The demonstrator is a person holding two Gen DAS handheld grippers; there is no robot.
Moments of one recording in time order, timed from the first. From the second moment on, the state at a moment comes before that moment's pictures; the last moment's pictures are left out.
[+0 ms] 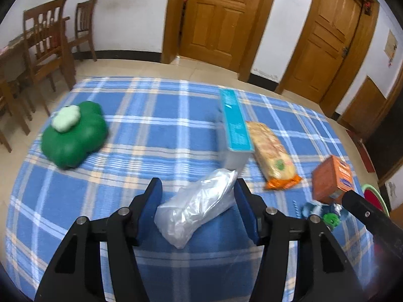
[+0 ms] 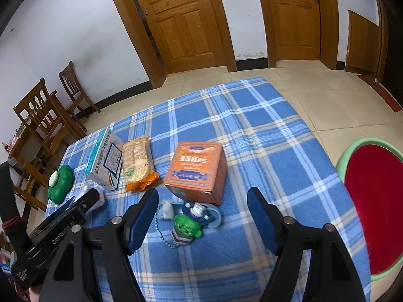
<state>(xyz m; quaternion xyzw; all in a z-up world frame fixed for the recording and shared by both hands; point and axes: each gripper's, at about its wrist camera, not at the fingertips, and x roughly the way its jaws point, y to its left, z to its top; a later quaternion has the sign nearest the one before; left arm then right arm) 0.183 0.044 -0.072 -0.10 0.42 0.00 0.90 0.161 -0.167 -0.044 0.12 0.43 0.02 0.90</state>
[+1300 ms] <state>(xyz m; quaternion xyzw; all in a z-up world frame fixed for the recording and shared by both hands) 0.181 0.049 -0.068 -0.11 0.41 0.01 0.91 0.143 -0.181 -0.029 0.13 0.39 0.03 0.91</state>
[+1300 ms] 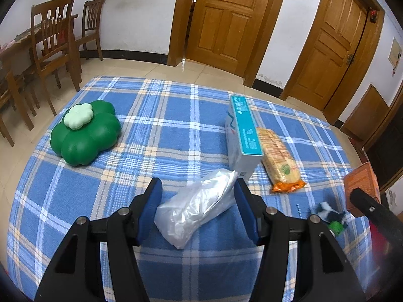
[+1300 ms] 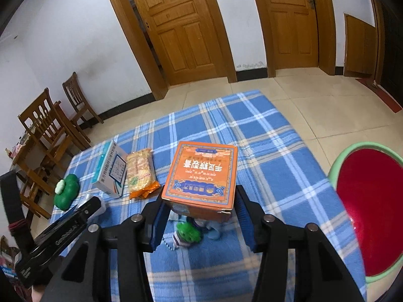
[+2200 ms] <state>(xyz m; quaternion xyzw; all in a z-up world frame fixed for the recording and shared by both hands) 0.116 -0.018 -0.007 -0.11 0.39 -0.09 0.91 0.046 -0.263 0.021 0.18 0.33 -0.02 0.93</state>
